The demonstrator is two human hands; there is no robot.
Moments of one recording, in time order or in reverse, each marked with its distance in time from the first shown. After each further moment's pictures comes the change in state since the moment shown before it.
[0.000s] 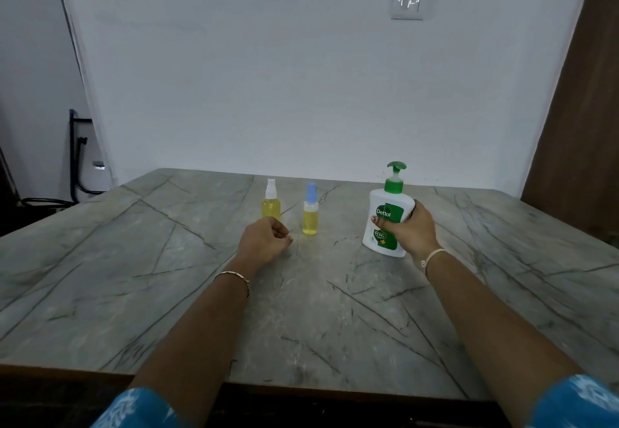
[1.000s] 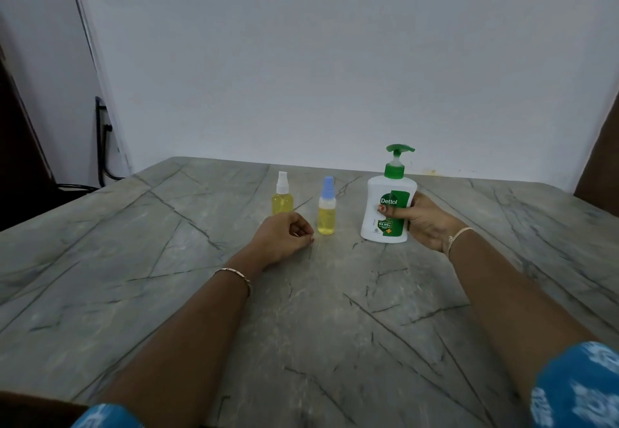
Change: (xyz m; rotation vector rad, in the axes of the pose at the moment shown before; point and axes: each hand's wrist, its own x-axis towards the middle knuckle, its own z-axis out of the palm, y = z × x) left_hand 0.022 0.000 0.004 0.021 -0.176 0.132; right_hand 0.064 0.012 0.029 0.393 -0.607 0.149
